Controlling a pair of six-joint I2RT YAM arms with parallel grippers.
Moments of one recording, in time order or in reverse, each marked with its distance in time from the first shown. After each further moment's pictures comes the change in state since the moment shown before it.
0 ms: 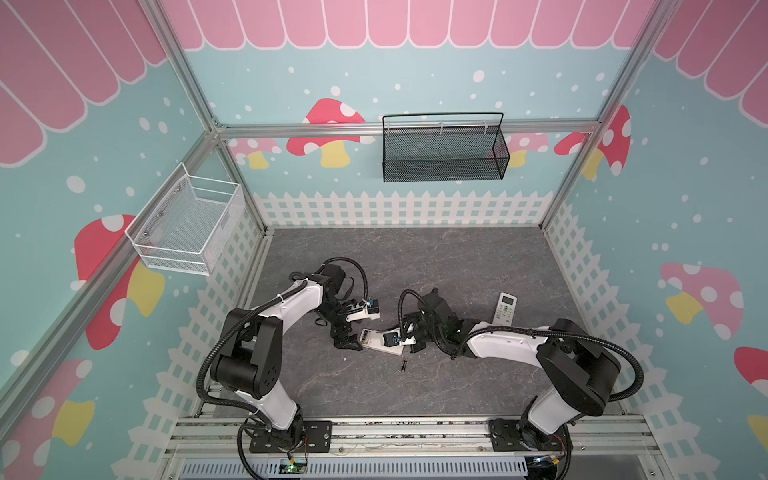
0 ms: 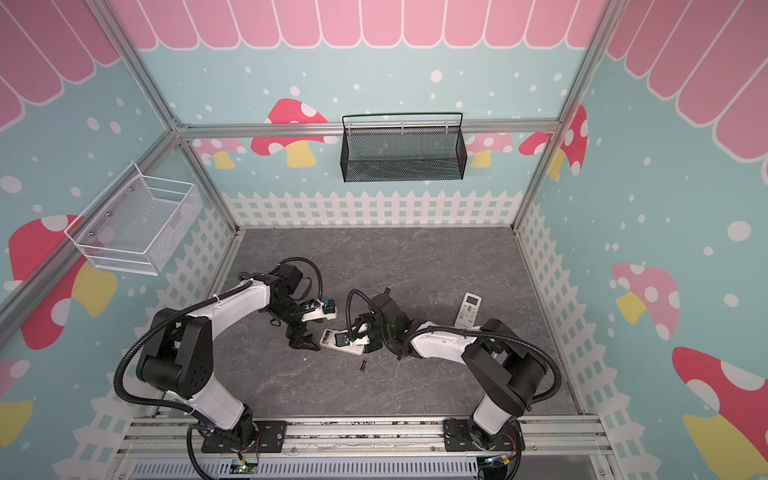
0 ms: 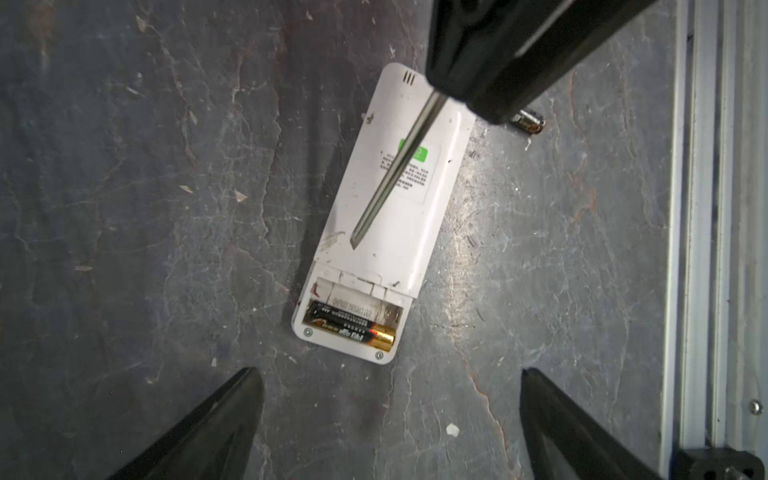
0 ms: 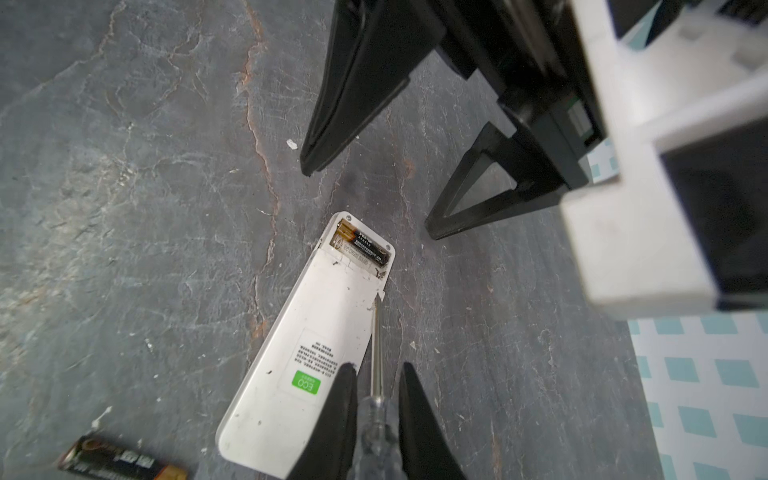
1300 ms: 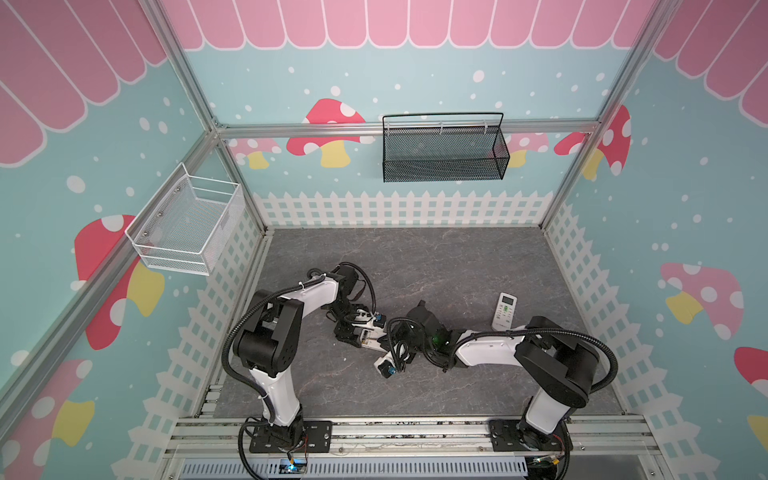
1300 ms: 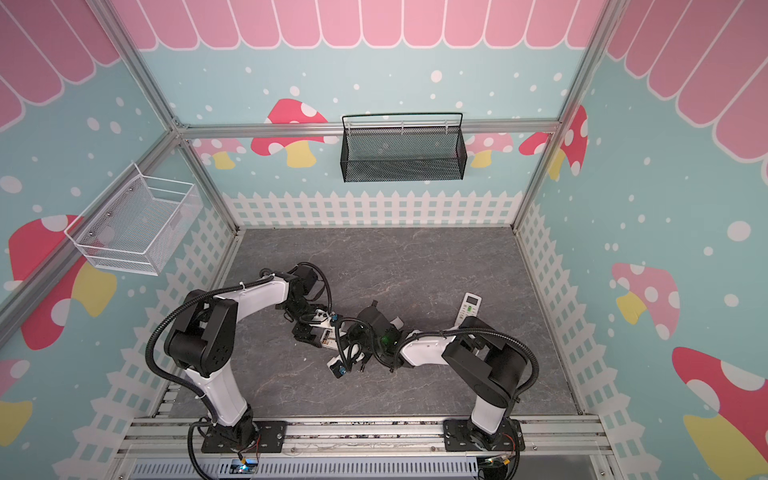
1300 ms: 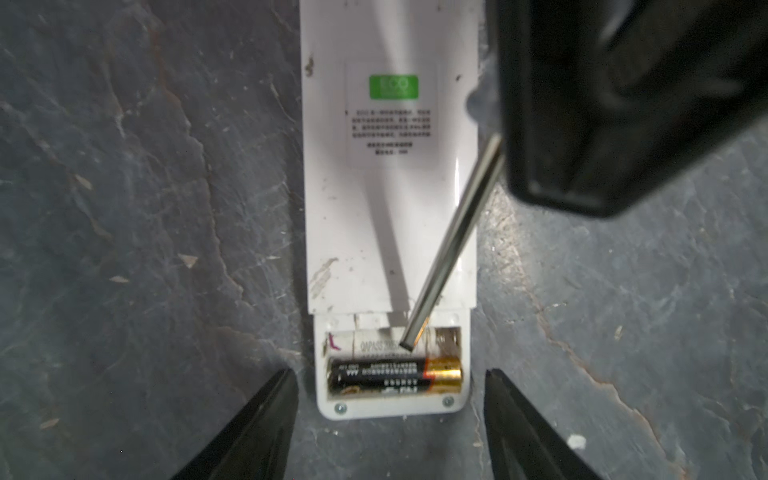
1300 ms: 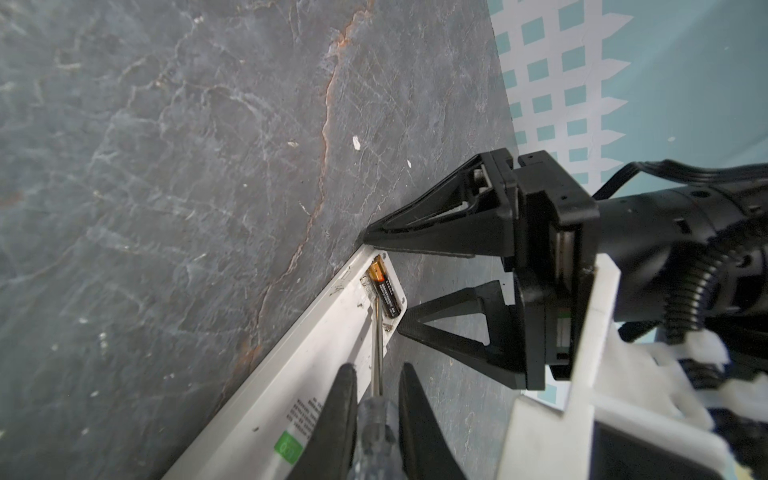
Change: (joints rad) left arm -0.060 0.172 0.074 0.043 -0.104 0.343; right arm 0.096 0.109 -0.005 0.119 0.082 -0.423
